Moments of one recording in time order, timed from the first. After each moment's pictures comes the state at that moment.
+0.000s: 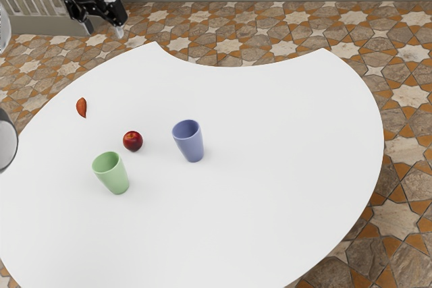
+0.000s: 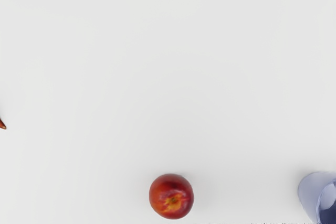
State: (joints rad) arm -0.37 0.26 0.55 -1.28 -0.05 1.61 0.16
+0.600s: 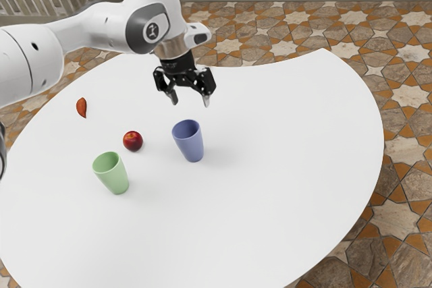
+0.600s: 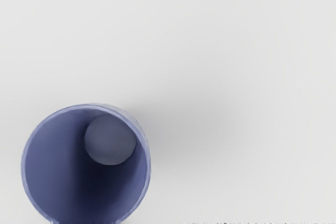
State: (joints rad) arm -0.43 0.18 0.23 -1.74 -0.09 1.88 -0.19
